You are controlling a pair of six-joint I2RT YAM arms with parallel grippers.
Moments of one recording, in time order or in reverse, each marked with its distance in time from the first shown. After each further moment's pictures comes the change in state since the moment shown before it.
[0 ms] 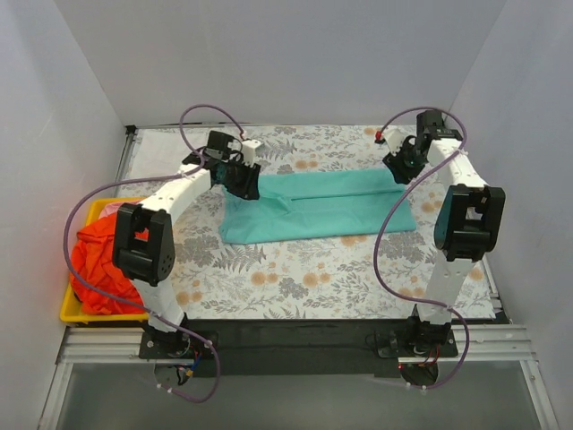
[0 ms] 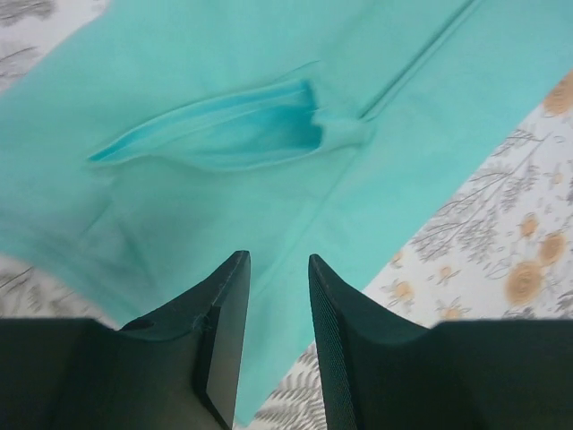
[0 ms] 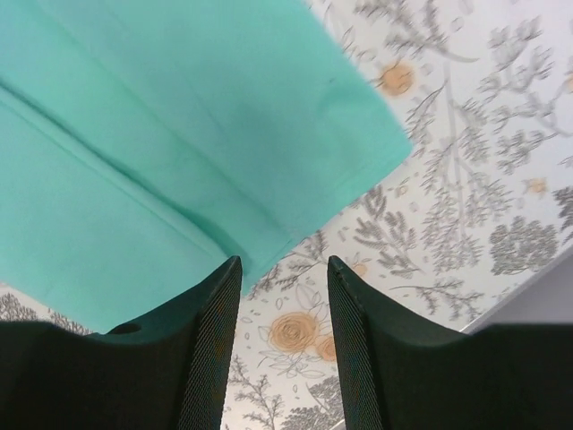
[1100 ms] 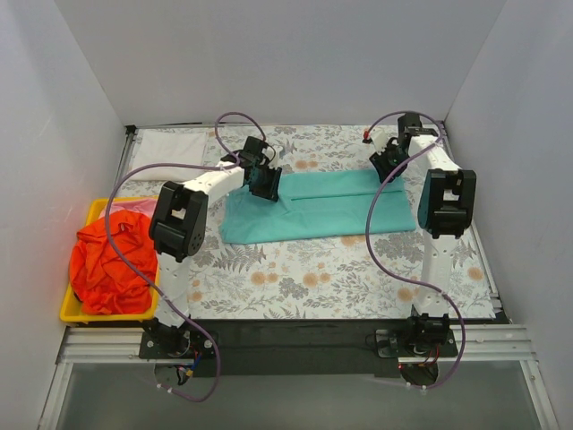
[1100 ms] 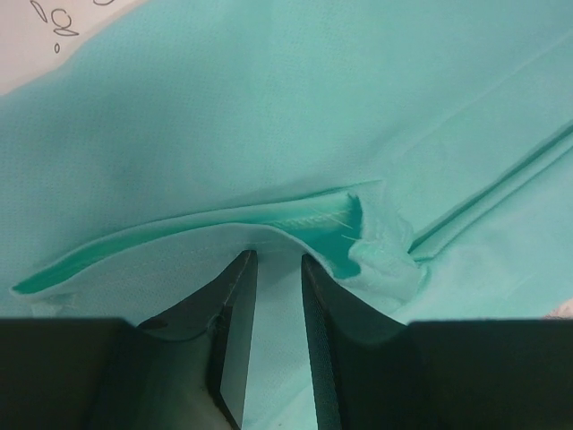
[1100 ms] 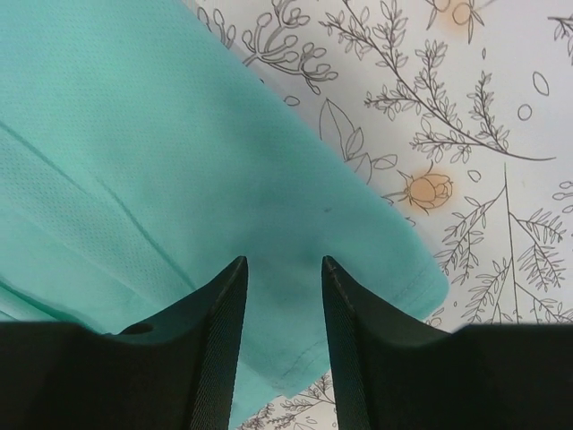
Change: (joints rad) left arm -0.157 0.323 0.190 0.101 -0.188 -0.253; right arm 0.038 0.338 0.282 0.013 -0.031 0.119
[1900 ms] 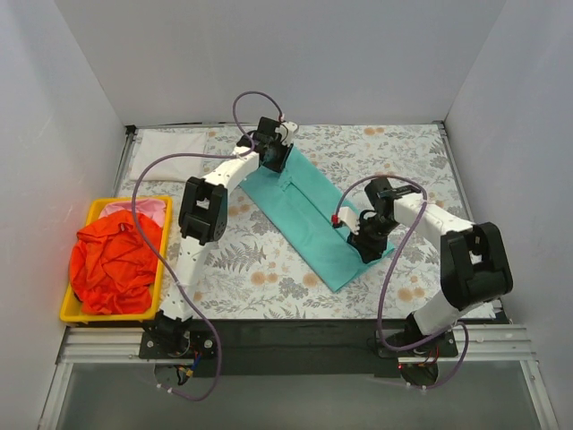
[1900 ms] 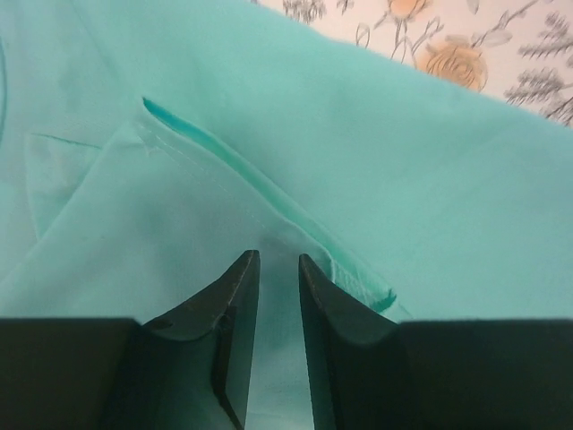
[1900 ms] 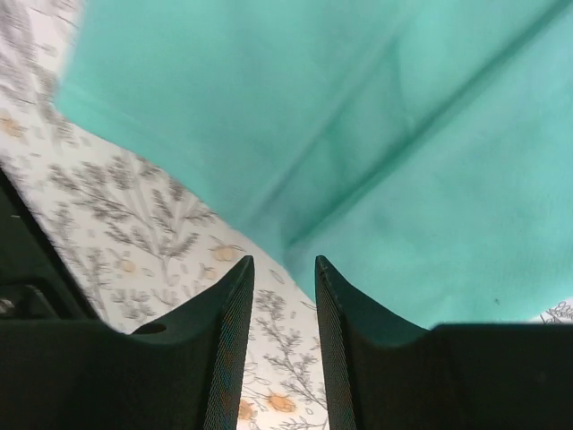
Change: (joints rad) left arm 0.004 0.398 0.605 -0.045 -0.132 0.190; right arm 0.294 -0.711 -0.946 -0.093 -0.067 -0.154
